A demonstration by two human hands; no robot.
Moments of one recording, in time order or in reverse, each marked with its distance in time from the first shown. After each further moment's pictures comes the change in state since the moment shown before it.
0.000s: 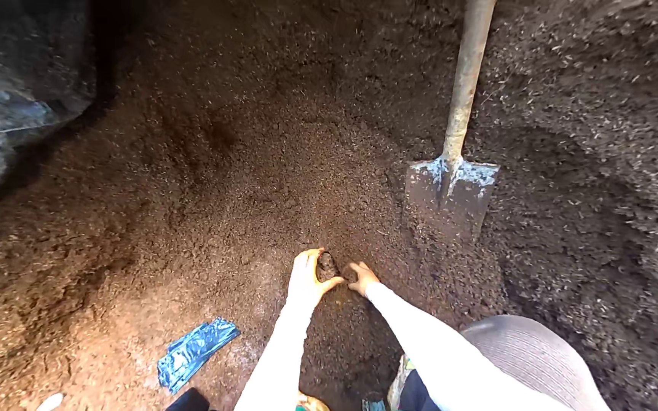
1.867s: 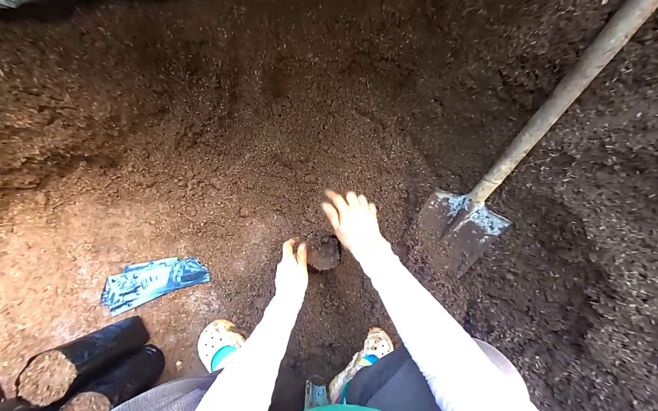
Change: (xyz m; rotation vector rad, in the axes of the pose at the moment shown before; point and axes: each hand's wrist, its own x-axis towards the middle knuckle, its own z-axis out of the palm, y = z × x) left_hand -0.049 0.022 -0.019 -0.562 0.206 -0.737; right_hand -0.088 -0.202 -0.060 -0.736 0.442 -0.474
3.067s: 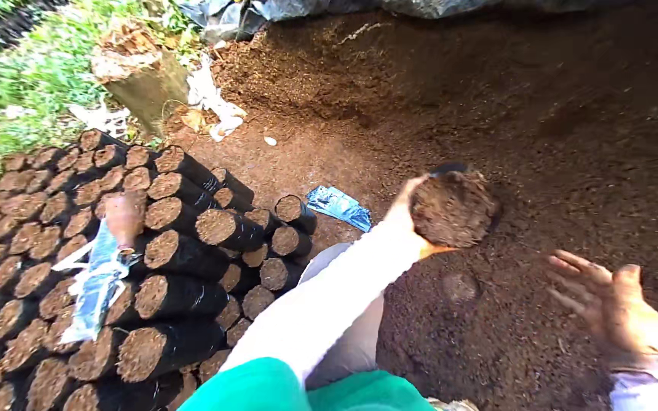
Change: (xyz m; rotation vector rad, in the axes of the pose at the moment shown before) left_hand -0.142 0.023 -0.181 -1.601 -0.091 -0.064; right_hand -0.051 0.006 -0.026 0.979 -0.338 -0.102
